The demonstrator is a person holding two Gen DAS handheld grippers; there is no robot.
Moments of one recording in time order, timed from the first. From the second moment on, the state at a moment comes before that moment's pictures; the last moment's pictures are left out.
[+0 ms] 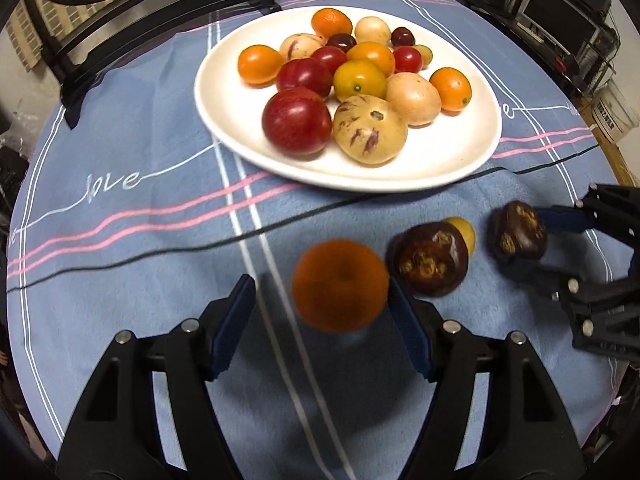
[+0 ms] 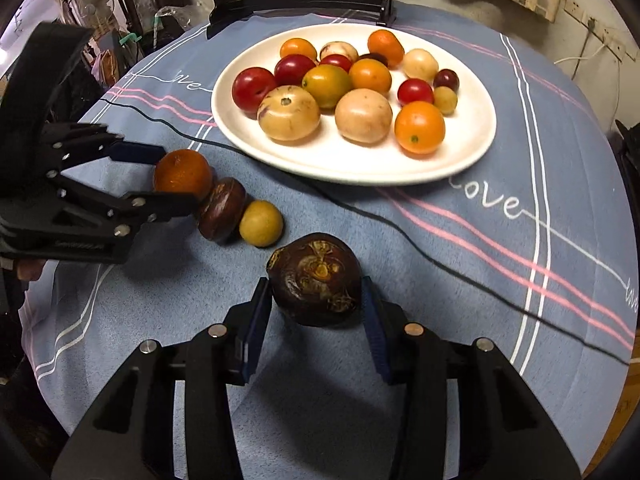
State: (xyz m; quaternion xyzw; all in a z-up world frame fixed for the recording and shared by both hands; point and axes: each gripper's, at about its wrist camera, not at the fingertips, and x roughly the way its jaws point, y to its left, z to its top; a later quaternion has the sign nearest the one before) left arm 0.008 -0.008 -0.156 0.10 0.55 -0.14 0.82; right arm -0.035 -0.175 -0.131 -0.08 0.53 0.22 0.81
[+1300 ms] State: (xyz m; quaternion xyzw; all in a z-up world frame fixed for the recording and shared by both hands) left arm -0.039 -0.020 -0.101 0.10 0.51 -0.14 0.84; right arm -0.082 -0.185 -0.116 -0.03 0.52 0.21 0.82
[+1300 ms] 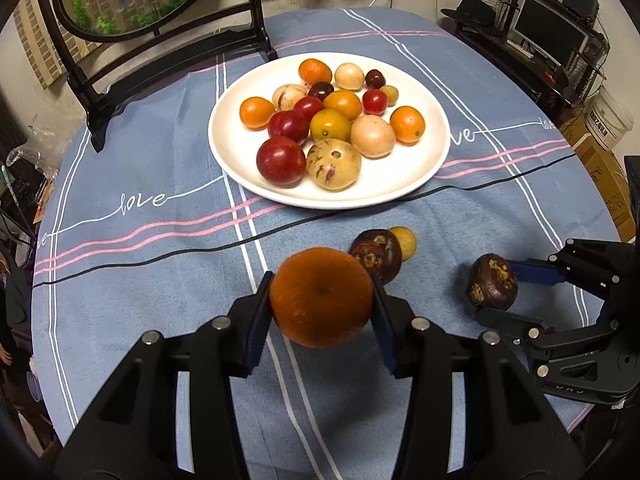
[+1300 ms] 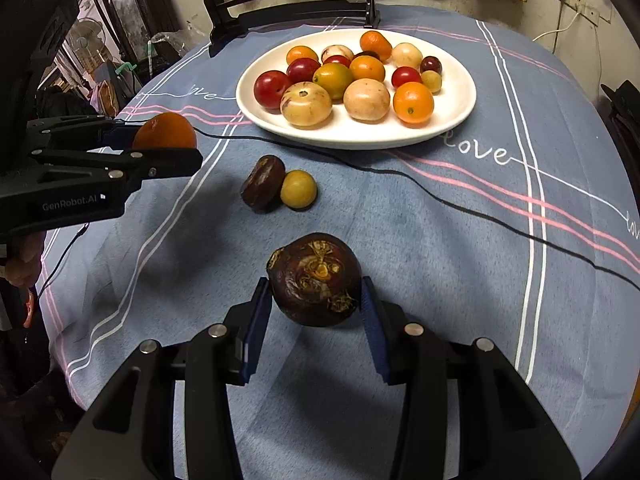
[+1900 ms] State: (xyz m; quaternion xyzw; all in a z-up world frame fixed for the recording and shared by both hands) left arm -0.015 -0.017 -0.078 0.09 0.49 -0.13 0.86; right arm -0.066 -0.186 -0.080 -0.03 0.49 0.22 0.84
